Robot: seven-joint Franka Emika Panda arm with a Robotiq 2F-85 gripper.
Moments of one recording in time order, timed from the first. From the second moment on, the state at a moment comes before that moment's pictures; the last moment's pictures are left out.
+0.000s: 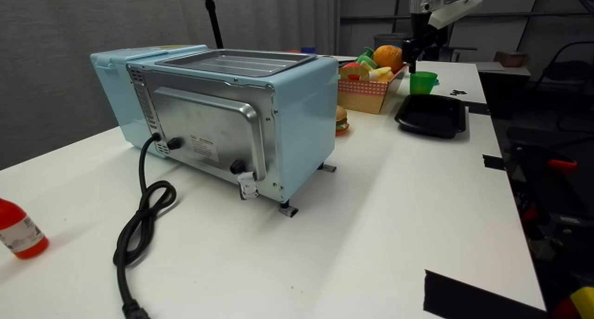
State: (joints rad) arm -0.32 0.40 -0.39 -2.13 -0.28 2.56 0.22
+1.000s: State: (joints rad) arm -0.32 0.41 -0.40 -2.11 -0.27 2.53 0.14
